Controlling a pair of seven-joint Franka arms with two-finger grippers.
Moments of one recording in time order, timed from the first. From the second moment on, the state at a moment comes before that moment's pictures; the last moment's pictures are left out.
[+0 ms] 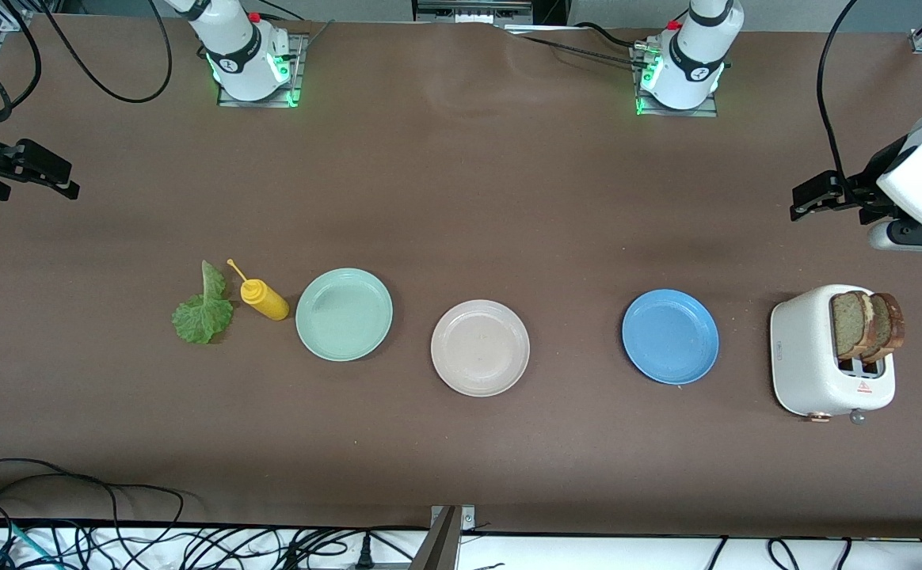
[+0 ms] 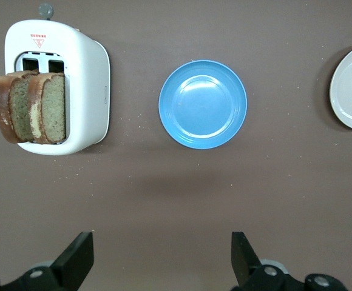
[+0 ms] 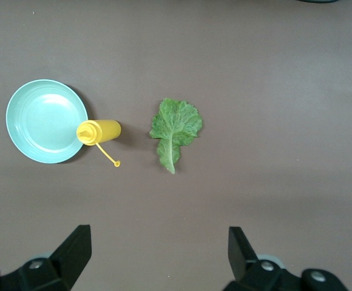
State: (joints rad) left arm -0.09 0.12 0.05 -1.48 -0.01 1.49 -0.01; right arm 0.06 -0.02 -0.11 -1.65 0.02 1.64 -0.08
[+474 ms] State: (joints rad) left arm -0.09 0.13 0.05 -1.48 -0.01 1.49 -0.01; right arm 0.06 -0.02 -0.11 -1.65 0.02 1.64 -0.08
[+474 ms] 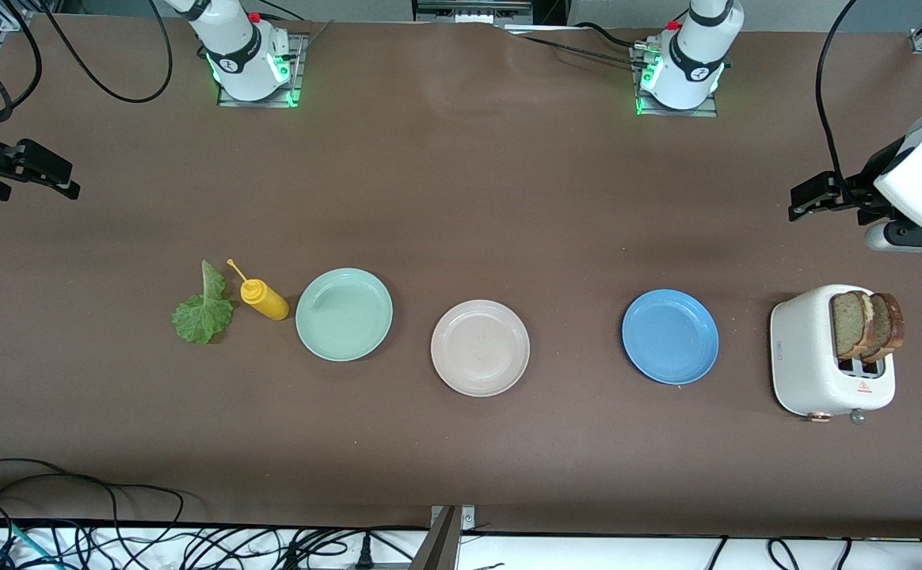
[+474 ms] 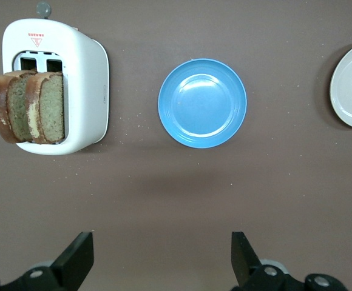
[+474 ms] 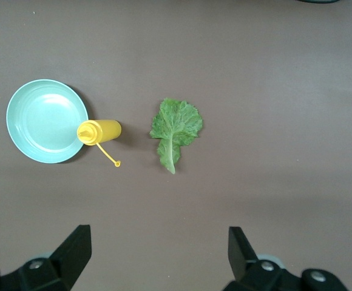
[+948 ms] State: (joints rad) left arm -0.09 0.13 0.05 -1.48 -0.01 1.49 0.00; right arm 0.06 -0.02 -0.11 -1.65 0.02 1.63 -0.08
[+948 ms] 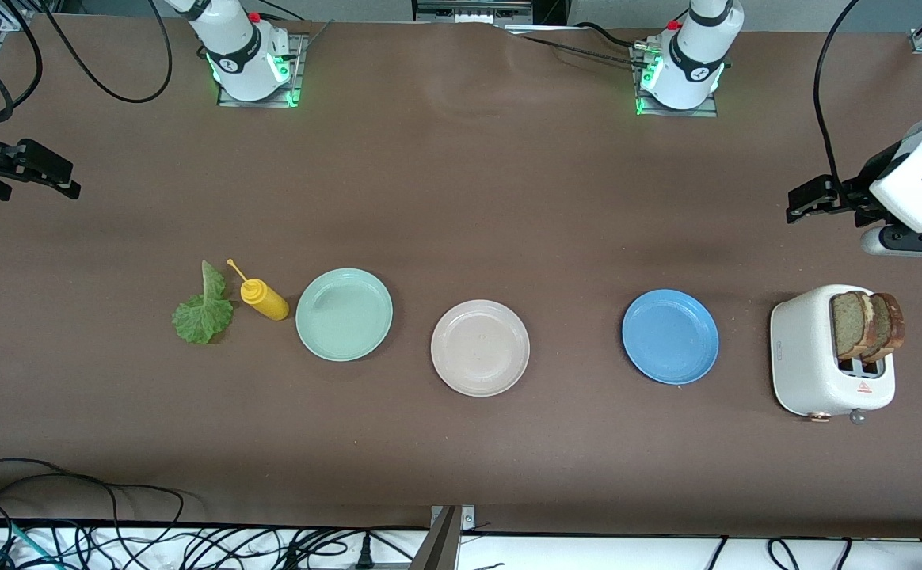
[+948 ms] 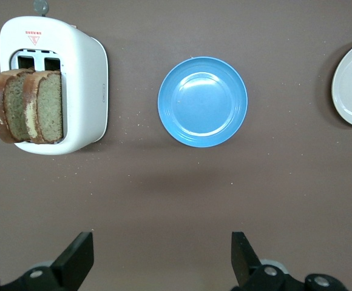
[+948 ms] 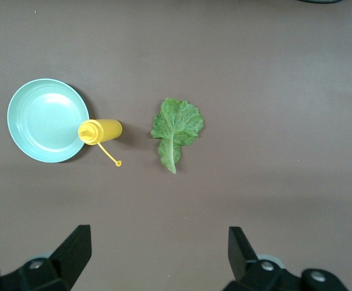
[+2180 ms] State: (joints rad) left arm -0.06 0.15 0.06 -1.48 -0.01 1.49 0.03; right arm 0.06 -0.02 -0.11 -1.65 0.02 1.63 -0.08
